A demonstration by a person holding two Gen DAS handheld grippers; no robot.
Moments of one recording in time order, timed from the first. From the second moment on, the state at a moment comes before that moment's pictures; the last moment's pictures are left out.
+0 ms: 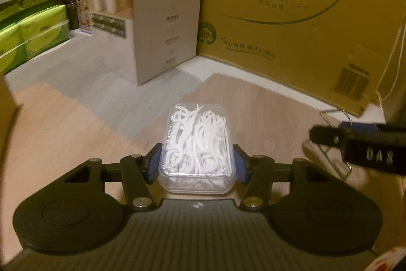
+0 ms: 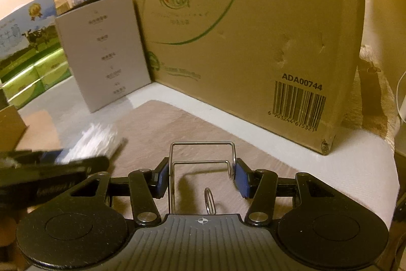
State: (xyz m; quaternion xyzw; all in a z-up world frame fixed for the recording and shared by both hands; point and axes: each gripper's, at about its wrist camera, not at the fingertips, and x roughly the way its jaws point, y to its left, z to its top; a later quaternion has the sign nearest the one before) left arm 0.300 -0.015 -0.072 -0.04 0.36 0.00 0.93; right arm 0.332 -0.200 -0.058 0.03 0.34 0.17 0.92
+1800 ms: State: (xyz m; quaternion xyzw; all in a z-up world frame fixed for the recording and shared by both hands) left arm 0.066 0.022 -0.028 -0.01 0.37 0.00 0.93; right arm 0.099 -0.155 -0.014 0.03 0.36 0.21 0.91
